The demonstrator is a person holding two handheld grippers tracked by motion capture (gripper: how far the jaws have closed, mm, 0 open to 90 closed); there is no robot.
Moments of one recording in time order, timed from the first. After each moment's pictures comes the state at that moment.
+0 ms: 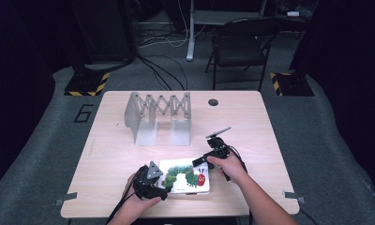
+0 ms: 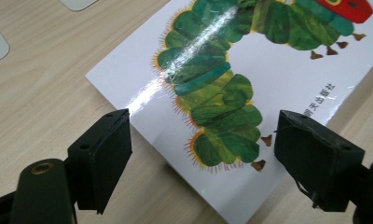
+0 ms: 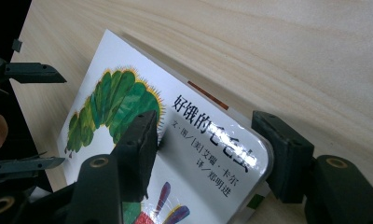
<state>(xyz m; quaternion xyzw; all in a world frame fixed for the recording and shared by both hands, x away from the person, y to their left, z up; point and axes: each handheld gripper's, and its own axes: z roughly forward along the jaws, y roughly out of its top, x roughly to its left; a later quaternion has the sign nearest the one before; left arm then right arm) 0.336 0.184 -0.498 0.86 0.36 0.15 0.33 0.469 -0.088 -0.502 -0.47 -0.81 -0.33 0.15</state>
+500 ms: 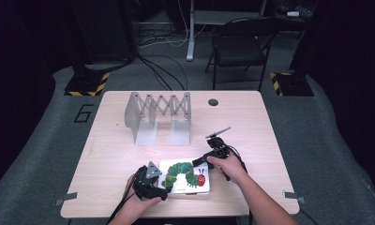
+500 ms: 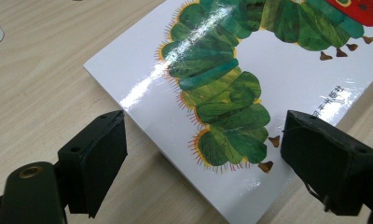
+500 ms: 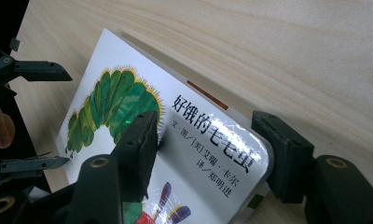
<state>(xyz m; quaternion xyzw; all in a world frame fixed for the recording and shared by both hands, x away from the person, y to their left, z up) 0.338 0.187 -0.506 0.85 0.37 0.14 0.35 0.469 -0.087 -0.502 -0.46 -0.81 -0.33 0.15</state>
